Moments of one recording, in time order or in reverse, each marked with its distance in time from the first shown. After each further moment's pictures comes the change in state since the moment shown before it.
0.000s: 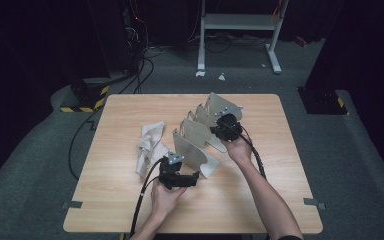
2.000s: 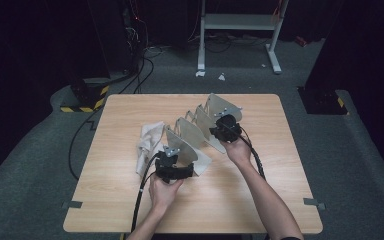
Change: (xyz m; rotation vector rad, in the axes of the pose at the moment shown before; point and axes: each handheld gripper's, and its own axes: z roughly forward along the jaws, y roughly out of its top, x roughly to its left) left arm 0.017 0.012 -0.001 0.000 0.126 -0.067; right arm 0.003 -0.002 0.000 0.010 -0.001 0.008
